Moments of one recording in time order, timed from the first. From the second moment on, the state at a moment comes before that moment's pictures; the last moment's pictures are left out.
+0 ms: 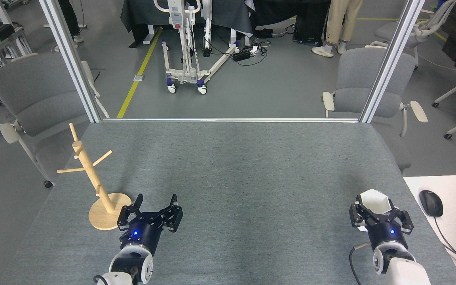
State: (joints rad) left arm -0.21 -0.02 -0.08 -1.30 -1.43 0.01 0.00; right arm -0.40 -0.12 -0.32 -0.80 1.60 -0.14 -0.15
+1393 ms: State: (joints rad) left arm -0.13 0.02 -0.41 -1.59 -1.63 -0.26 0.12; right arm -0.38 -0.07 -0.27 -1.77 1.31 -0.18 0.71
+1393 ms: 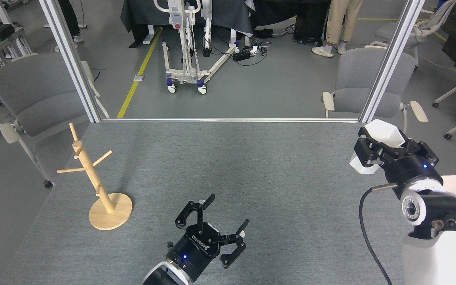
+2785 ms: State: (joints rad) left arm -0.59 -0.15 -0.52 -1.15 -1.63 -0.39 -0.05; right arm -0.38 0.04 0.22 -1.78 1.49 0.32 0.72
